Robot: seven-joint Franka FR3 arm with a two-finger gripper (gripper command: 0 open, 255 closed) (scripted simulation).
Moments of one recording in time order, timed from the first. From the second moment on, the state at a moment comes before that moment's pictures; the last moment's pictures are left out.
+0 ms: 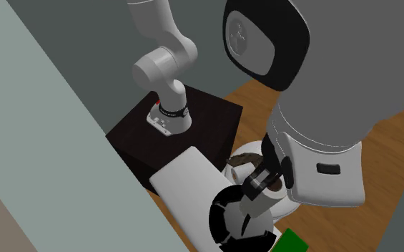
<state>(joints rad) -0.23 -0.21 -0.30 -2.05 -0.04 1.82 -0.13</state>
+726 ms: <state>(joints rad) -0.24 -0.18 -0.30 -2.17 -0.04 1.97 -0.14</state>
